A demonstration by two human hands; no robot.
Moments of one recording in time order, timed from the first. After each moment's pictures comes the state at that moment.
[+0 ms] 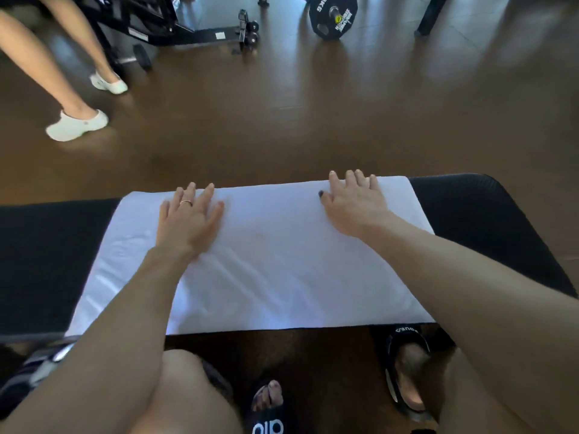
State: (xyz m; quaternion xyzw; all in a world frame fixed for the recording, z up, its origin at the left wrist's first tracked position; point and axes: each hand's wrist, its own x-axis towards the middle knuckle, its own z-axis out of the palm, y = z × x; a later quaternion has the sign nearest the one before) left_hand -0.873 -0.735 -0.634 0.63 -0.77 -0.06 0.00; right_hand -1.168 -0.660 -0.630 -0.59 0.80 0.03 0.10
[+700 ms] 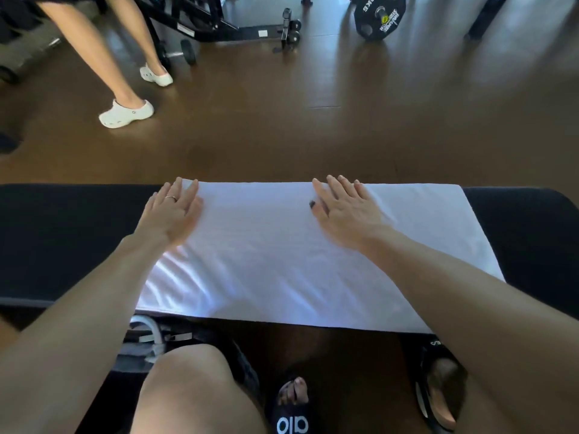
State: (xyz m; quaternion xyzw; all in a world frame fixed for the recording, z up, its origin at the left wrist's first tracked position) left_hand -0.753 -0.764 -0.627 0.67 -0.74 -0.07 -0.03; right_hand -1.084 -0.682 -0.641 -0.70 0.71 -0.02 0.09
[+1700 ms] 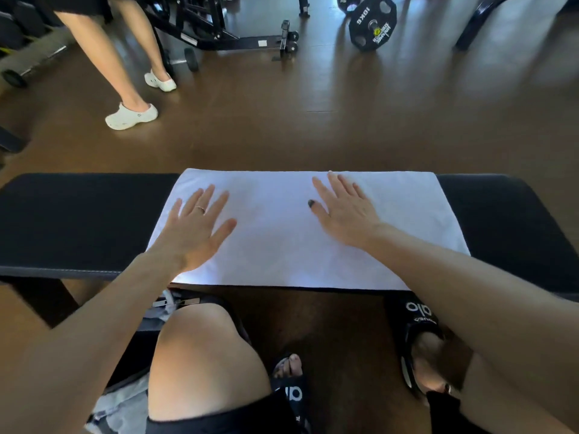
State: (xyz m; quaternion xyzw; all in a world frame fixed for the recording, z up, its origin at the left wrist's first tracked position) left_hand -0.774 -0.654 -0.598 0.57 -0.82 -0.04 -0.07; right_hand -1.080 -0.620 -0.619 -0.70 0.70 -0.06 0.11
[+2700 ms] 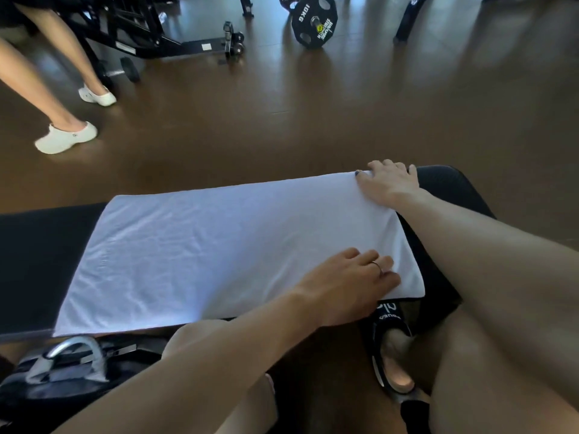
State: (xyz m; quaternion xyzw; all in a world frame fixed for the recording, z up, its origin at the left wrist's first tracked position) left_hand -1.051 -0.548 -0.611 0.04 -1.00 0.03 0.04; right_hand -1.269 -0.640 -0.620 -0.48 0.86 -0.03 0.14
